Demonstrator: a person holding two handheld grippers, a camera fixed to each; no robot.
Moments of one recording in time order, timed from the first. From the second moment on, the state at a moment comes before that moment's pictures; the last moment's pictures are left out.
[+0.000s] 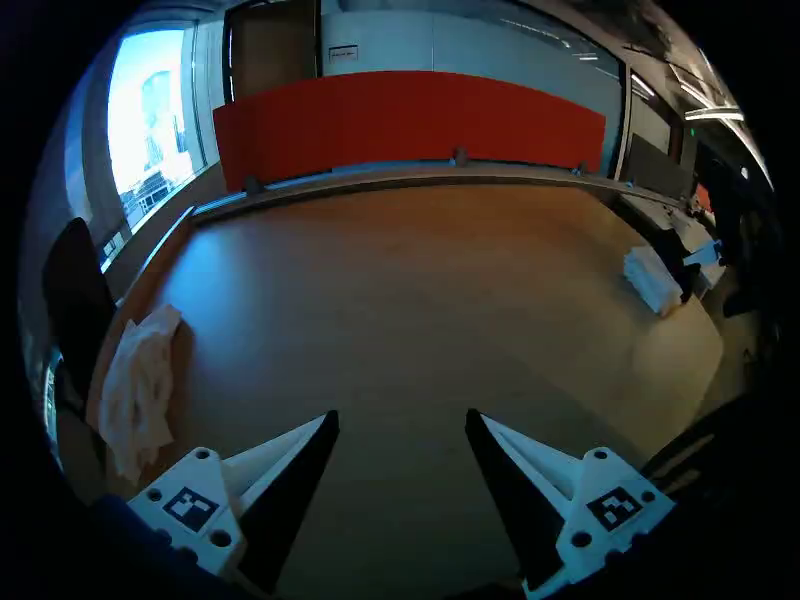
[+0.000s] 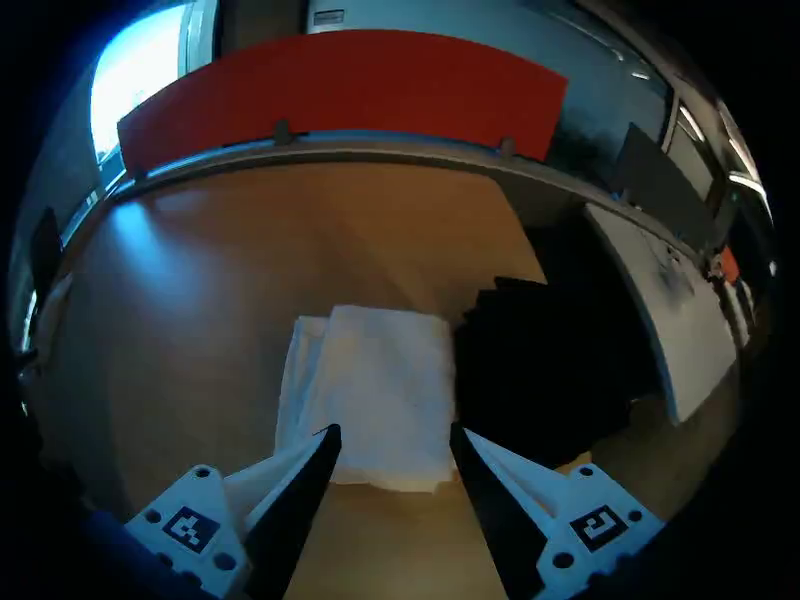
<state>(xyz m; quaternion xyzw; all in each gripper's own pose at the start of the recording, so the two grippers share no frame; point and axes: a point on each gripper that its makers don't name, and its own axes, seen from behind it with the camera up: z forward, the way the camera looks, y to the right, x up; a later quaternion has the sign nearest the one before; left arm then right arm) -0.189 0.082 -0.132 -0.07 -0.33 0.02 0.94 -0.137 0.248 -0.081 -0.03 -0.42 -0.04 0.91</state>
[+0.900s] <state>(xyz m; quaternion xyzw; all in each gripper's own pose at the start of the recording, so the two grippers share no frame) -0.174 0.079 -0.118 -0.07 -0.31 0.00 0.95 -0.025 0.203 -0.024 -0.06 -0.17 -0.02 0.98</state>
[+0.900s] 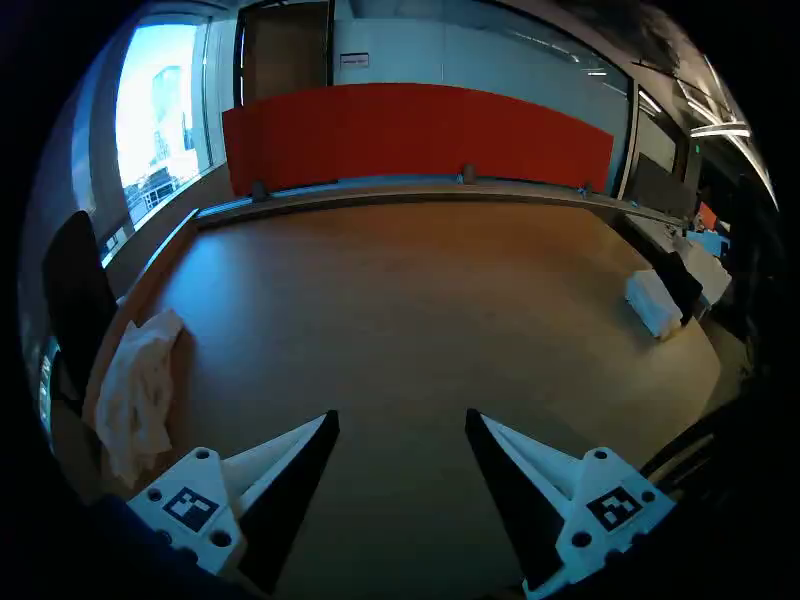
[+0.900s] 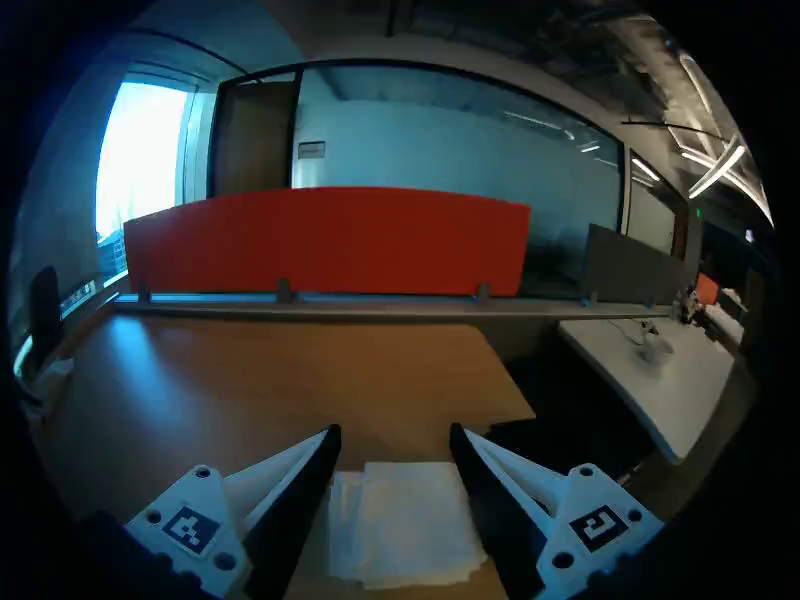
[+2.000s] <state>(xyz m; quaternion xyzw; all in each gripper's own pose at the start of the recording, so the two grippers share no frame) -0.088 0.042 -0.030 -0.01 -0.16 -0.02 0.99 0.042 0.142 -0.001 -0.02 -0.07 0.00 1.00</state>
